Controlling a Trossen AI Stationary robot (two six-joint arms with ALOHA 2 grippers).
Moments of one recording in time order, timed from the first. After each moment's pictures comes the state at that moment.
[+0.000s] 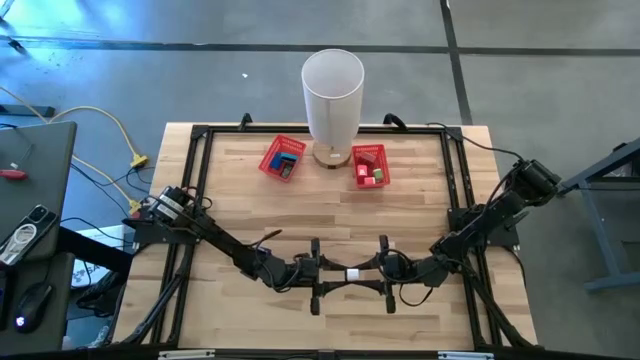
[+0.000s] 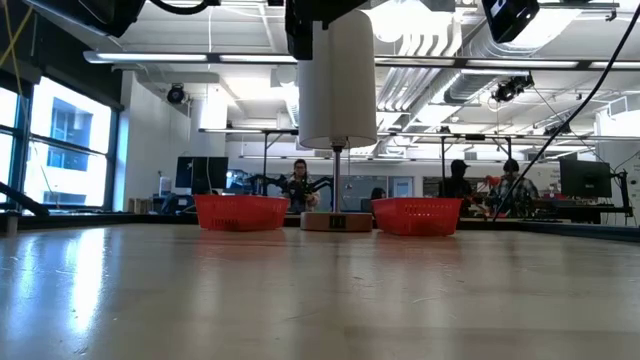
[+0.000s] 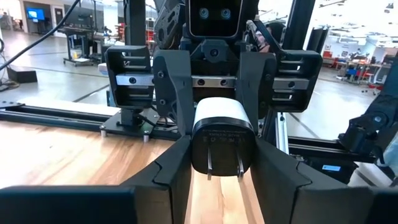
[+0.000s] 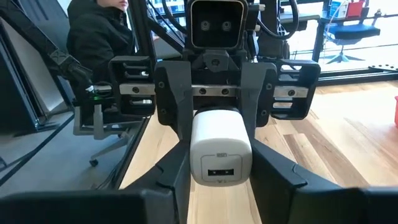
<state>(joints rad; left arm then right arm) -0.49 1.93 1.02 1.06 -0.52 -0.11 0.68 1.48 0.67 0.64 0.60 0.24</state>
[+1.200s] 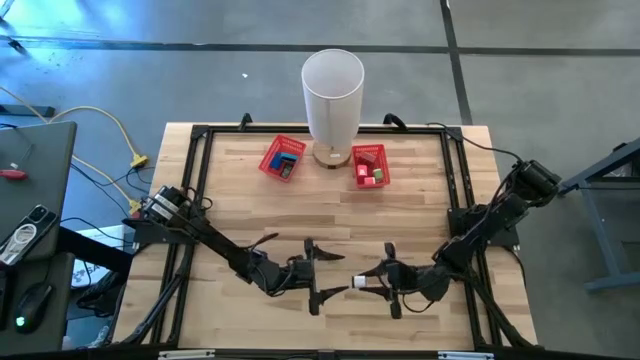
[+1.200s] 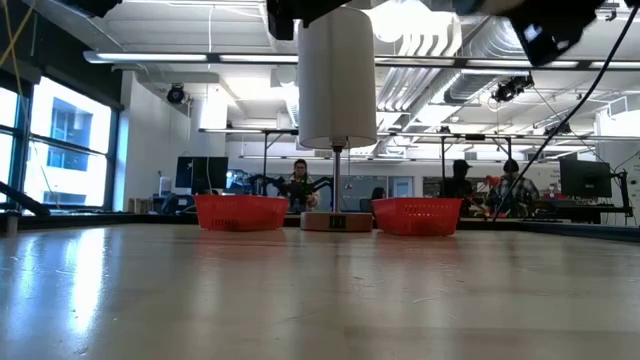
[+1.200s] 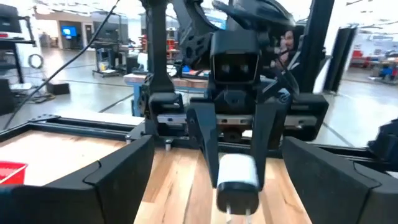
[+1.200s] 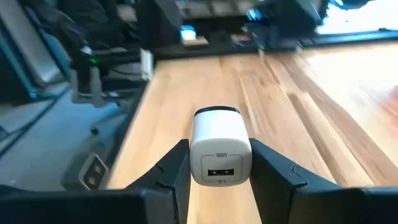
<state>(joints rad) -0.54 1.90 1.02 1.06 -0.65 -0.03 0.74 1.48 0.67 0.46 0.65 0.38</state>
